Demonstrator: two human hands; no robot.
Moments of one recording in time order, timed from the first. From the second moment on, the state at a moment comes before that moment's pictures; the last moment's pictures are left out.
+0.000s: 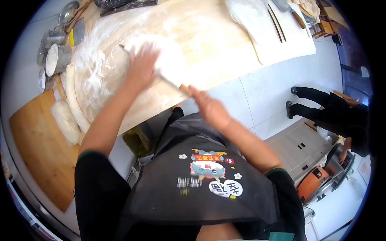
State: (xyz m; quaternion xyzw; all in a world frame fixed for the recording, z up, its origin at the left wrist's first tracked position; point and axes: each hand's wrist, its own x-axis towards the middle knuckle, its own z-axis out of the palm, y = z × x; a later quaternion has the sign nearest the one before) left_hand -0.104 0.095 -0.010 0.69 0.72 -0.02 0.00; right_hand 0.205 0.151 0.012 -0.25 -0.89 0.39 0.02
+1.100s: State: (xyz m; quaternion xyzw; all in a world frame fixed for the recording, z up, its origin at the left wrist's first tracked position) left_hand -0.097 0.129 0.032 0.05 0.61 0.65 0.45; right_hand 0.263 0.256 0.021 -0.30 -0.93 0.19 0.10
